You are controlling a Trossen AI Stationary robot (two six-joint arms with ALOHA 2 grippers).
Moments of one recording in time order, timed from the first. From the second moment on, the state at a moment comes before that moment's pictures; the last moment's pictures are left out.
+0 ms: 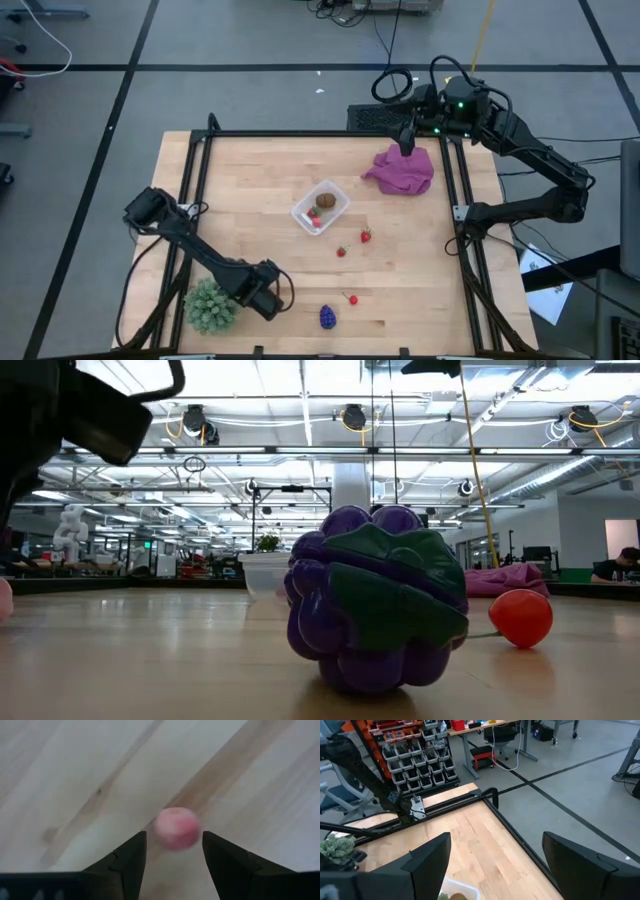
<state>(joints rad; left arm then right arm) -0.63 1.82 1.18 -0.86 -0.03 -1.38 -0.49 1.15 1.45 -0.62 -0.11 0.09</state>
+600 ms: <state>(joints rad) -0.61 1.82 1.16 -0.81 0.03 -1.36 -0.49 1.15 1.45 -0.61 -0.11 0.09</state>
